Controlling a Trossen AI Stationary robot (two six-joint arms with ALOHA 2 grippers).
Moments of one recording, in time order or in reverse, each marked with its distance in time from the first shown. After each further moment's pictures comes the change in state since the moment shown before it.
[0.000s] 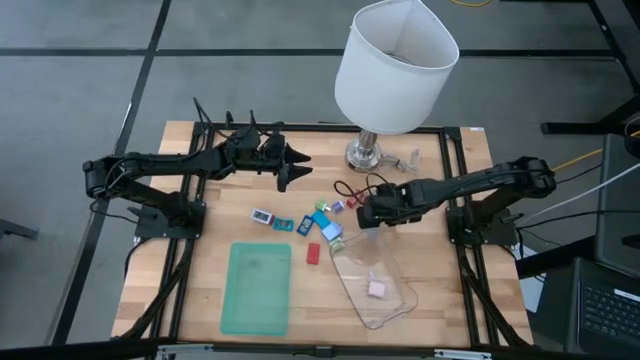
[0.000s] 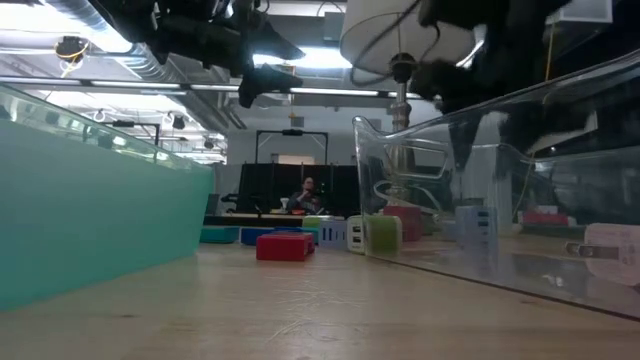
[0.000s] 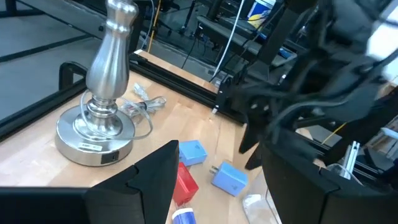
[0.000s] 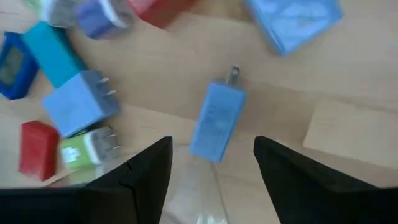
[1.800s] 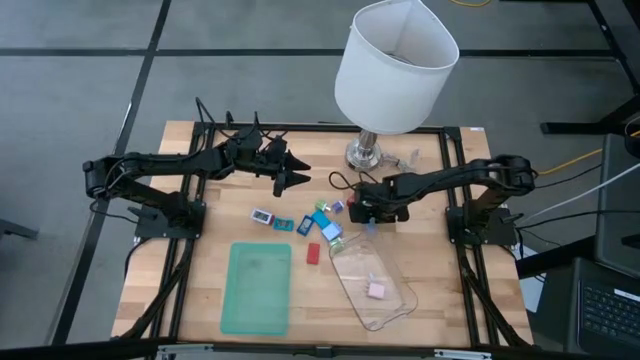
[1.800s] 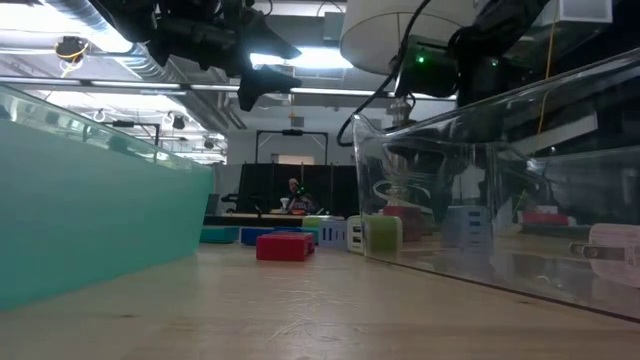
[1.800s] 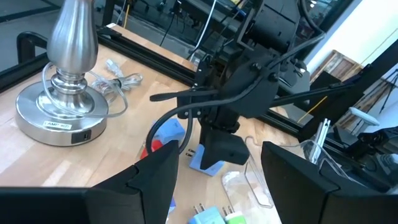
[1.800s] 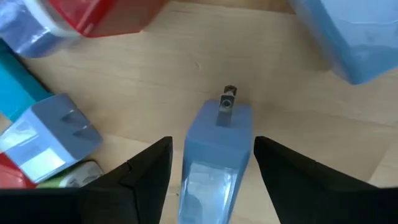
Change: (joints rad) left arm 0.000 0.000 0.003 -0.058 0.117 -0.011; right arm -0.163 0.156 -0.086 0.248 -0.225 -0.103
